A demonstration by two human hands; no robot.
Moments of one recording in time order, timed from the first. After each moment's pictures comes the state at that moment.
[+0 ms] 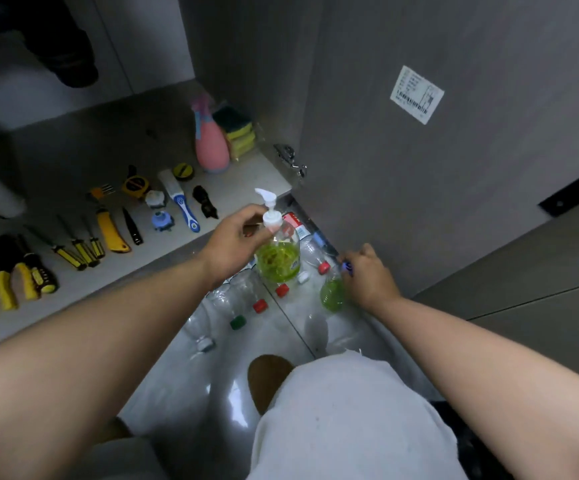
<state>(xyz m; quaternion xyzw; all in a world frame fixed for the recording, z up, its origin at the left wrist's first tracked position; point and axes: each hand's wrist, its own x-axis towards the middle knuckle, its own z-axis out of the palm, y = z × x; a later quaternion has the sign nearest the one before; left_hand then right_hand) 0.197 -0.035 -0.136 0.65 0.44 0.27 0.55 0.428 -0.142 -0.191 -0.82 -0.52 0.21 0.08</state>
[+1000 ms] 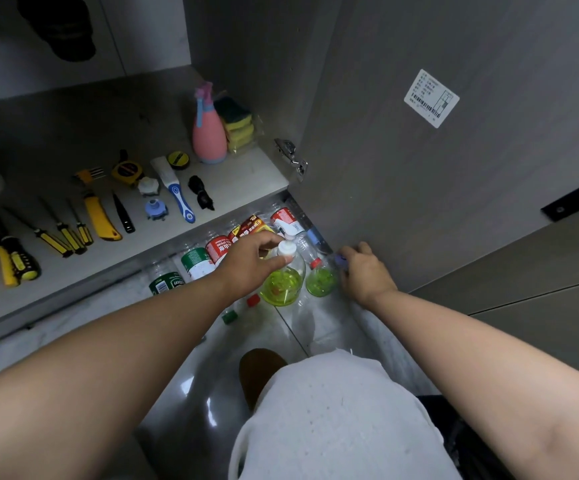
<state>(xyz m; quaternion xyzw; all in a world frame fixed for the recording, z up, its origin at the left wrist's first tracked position) 0.195 -0.059 -0.173 0.67 0.45 0.20 0.55 0.425 -0.138 -0.187 -0.82 -0.55 0.17 0.02</state>
